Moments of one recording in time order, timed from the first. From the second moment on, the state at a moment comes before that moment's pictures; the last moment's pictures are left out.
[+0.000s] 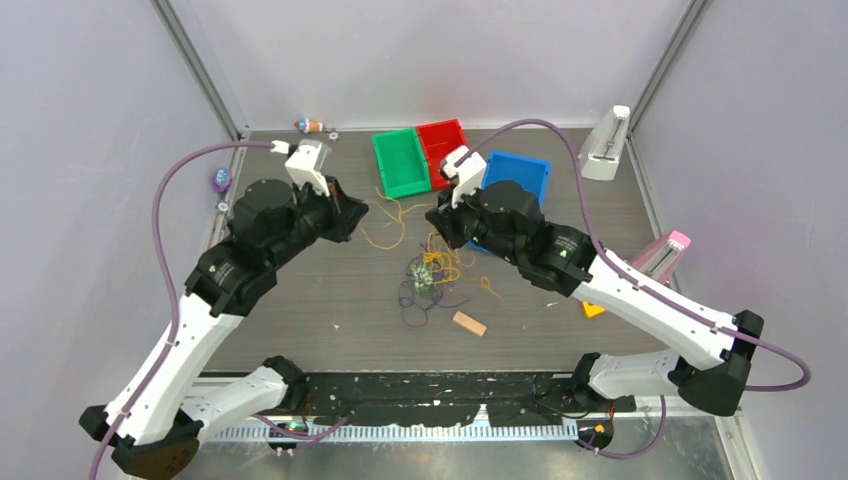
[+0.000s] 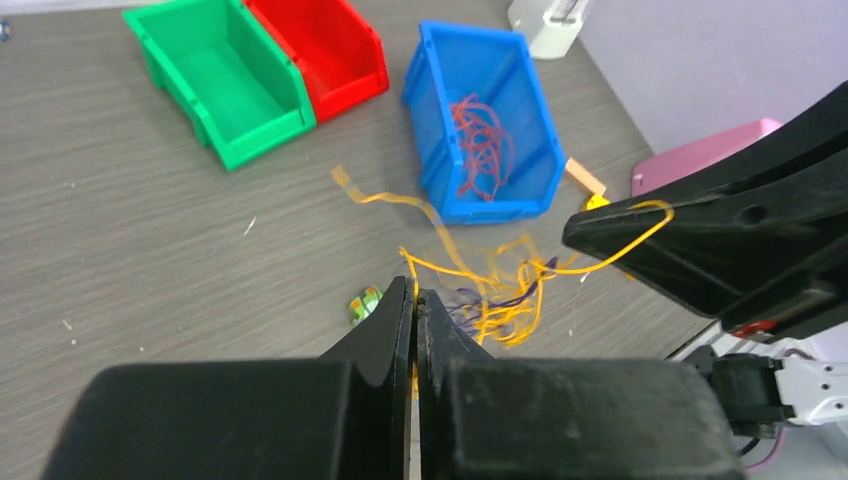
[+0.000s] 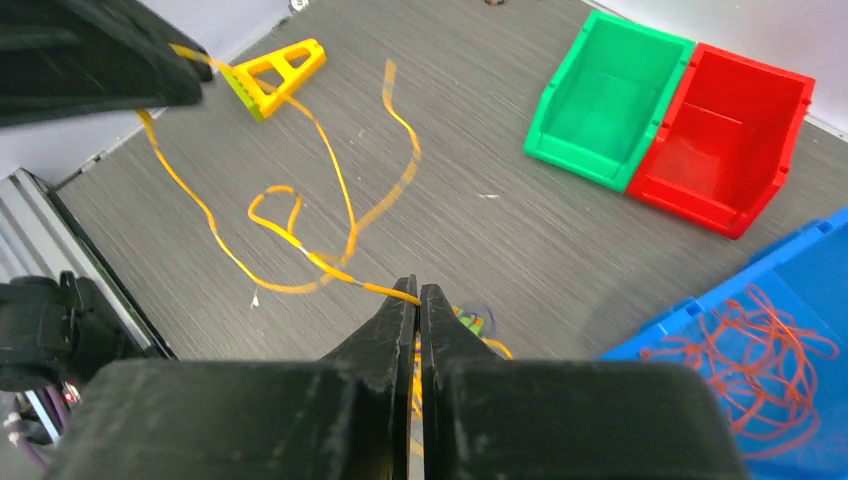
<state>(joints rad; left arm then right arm) -0.61 0.91 1.24 -0.59 -0.02 -0.35 0.98 1.20 1.27 -0.30 0.19 0.14</state>
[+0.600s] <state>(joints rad) -0.61 0.82 1.01 -0.30 0.20 -0.34 0.97 1.18 1.49 -0.36 0.11 0.18</state>
